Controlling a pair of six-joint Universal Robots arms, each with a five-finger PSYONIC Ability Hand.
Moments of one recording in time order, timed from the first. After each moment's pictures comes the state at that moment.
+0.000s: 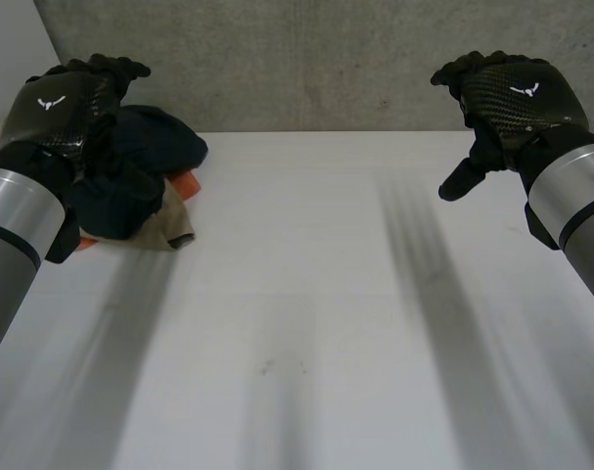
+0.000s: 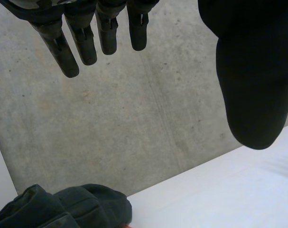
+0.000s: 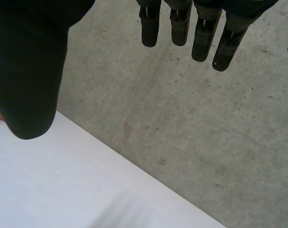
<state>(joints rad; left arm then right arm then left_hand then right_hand) 4.36 -1.52 -1.64 3.28 -1.58 3.16 1.98 -1.50 1.46 0.00 1.53 2.96 0.21 0.21 0.21 0.21 0.05 0.19 0.22 0.21 0.23 0.06</state>
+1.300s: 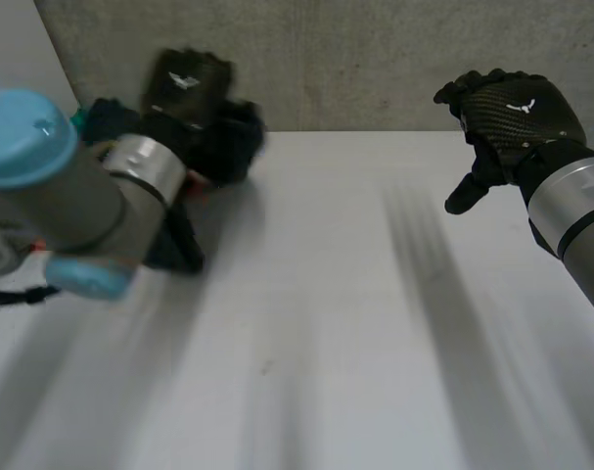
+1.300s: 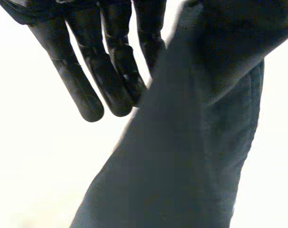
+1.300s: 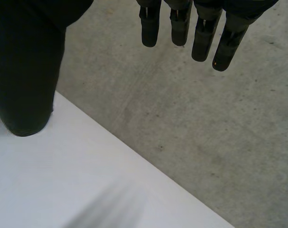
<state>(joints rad) 4.23 -2.00 -1.30 3.54 -1.46 3.43 1.96 -1.49 1.49 0.01 1.52 2.89 1.15 1.19 1.19 1.20 0.95 0.19 0.21 0.21 0.23 0.06</state>
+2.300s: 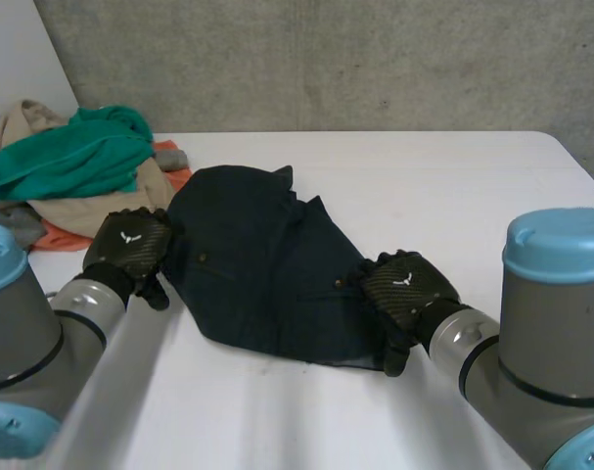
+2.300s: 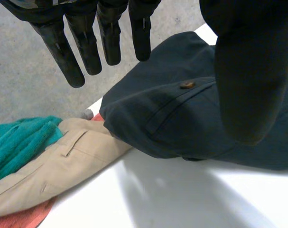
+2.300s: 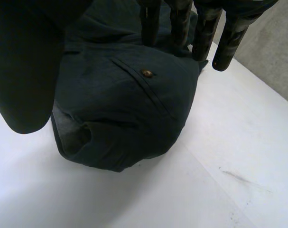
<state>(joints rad) 4.40 -1.80 -1.88 3.46 -1.52 3.48 2.15 -1.26 1.65 0.08 1.49 2.77 0.33 0.33 0.33 0.33 0.16 0.19 0.21 0.21 0.23 0.06</state>
